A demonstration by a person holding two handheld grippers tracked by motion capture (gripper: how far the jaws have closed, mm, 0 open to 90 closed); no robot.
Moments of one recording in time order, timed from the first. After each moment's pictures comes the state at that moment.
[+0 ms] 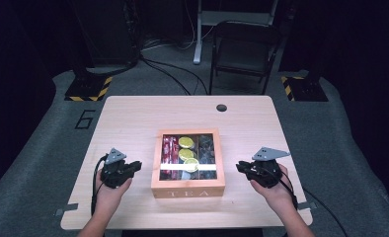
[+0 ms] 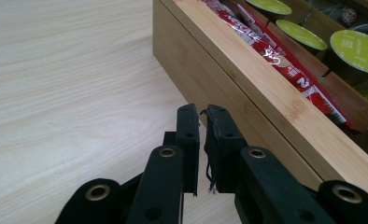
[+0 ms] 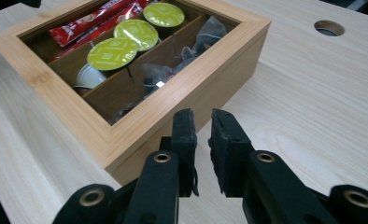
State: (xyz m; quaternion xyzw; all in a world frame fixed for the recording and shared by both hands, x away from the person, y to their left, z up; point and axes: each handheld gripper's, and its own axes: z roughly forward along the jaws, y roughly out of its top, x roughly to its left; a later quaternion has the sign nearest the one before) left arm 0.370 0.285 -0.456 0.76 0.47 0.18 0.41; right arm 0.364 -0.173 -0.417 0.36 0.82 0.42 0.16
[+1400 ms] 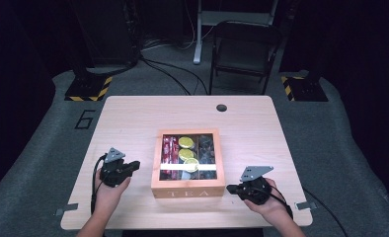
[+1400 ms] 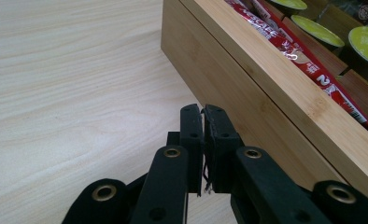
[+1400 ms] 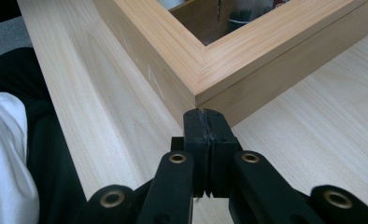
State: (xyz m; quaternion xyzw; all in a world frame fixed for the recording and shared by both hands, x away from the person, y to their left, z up) left arm 0.377 0.290 -0.462 0.75 0.48 0.17 0.41; right arm 0.343 -0.156 -0.458 0.27 0.88 0.38 0.08
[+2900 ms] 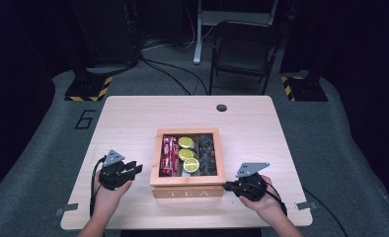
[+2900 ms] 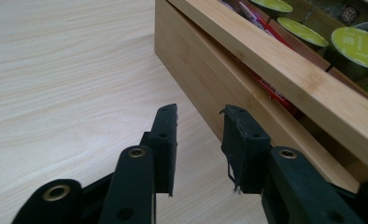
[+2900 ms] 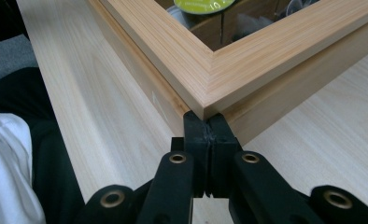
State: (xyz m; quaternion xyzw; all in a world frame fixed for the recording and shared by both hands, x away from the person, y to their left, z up) left arm 0.366 0.290 -0.462 0.75 0.47 0.18 0.42; right arm 0.350 -0.143 -0.451 0.27 0.87 0.40 0.07
